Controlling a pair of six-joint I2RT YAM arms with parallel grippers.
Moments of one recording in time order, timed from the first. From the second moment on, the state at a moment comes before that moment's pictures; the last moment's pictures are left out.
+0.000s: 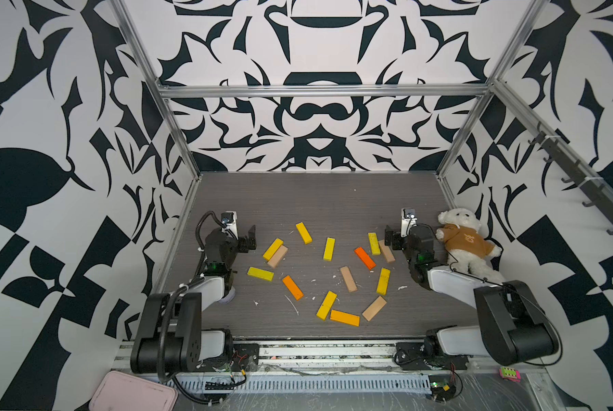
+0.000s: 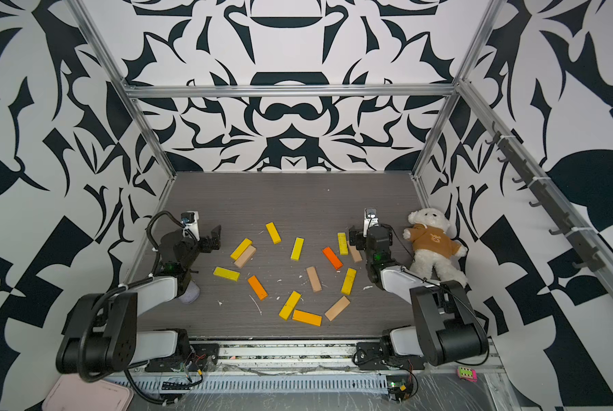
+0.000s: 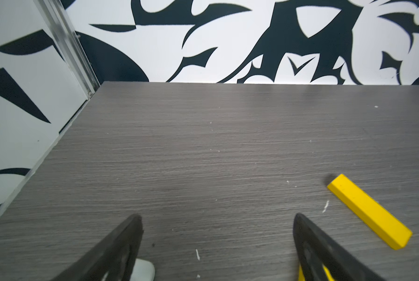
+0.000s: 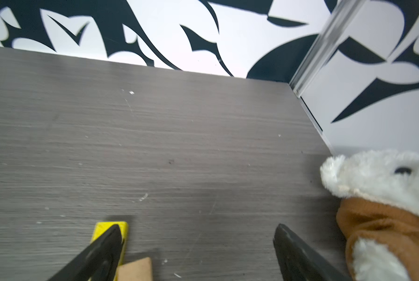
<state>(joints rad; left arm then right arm) -0.03 1.25 0.38 0.60 0.11 -0.03 0.21 1.32 0.50 0.43 0.24 -0.01</state>
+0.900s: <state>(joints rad) -0.40 1.47 0.93 -0.41 0.19 -0.40 0.51 1.06 0.70 -0.23 0.01 0.37</state>
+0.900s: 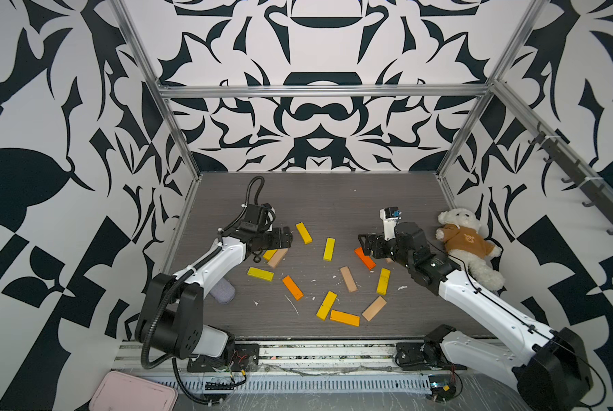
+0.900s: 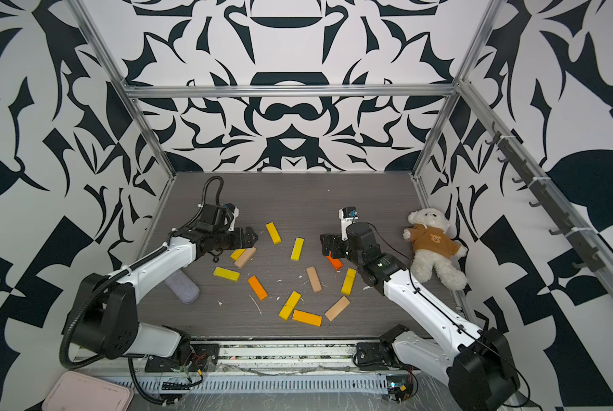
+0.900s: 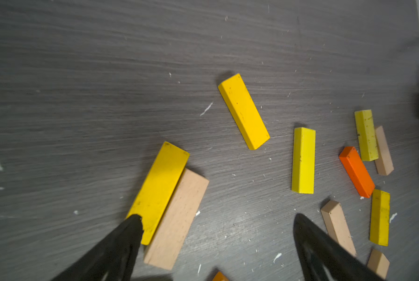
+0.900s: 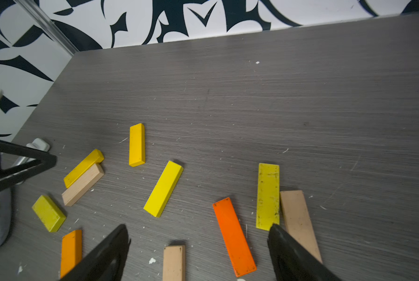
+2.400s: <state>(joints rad) -0.63 2.15 1.61 -0.71 -0.16 -0.70 0.70 0.98 0.63 -0.28 0.15 0.39</state>
